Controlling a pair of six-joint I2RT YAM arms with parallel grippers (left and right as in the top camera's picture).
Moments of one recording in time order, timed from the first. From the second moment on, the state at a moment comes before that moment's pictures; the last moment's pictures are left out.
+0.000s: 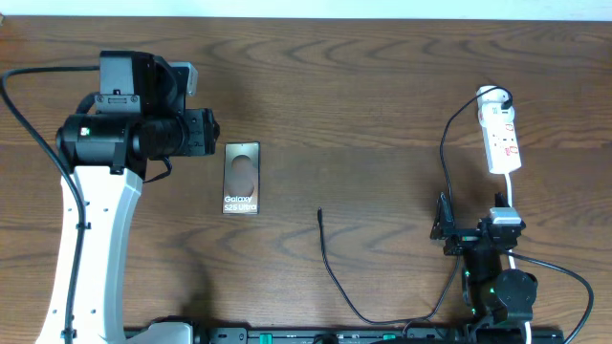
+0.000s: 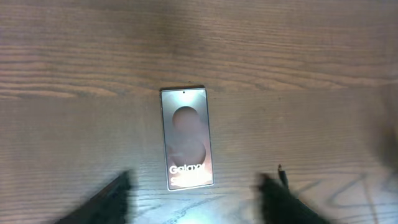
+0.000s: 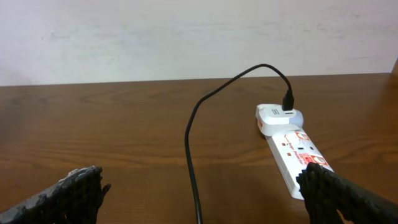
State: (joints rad) left arm -0.02 1.40 1.48 -1.12 0.24 -0.05; right arm 0.01 0.02 0.01 -0.07 -0.02 0.07
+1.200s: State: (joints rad) left arm -0.13 1.82 1.48 -1.12 0.07 -0.12; right arm 0.01 0.02 0.01 -0.07 -0.02 0.07
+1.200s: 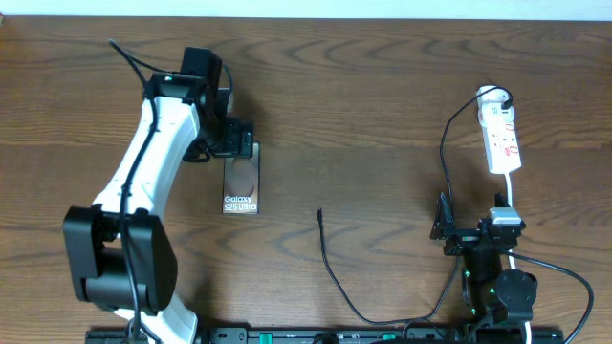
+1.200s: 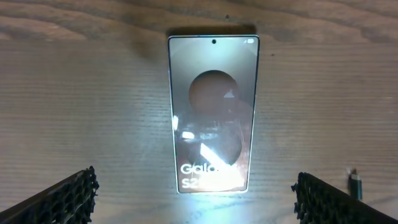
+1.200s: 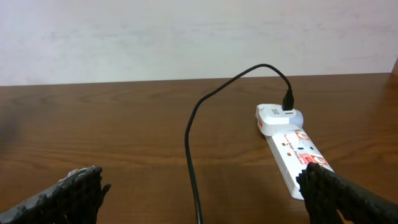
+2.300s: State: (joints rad) left arm -0.20 1.86 1.28 -0.86 0.06 -0.14; right arm 0.01 0.02 0.01 -0.07 -0.02 0.07
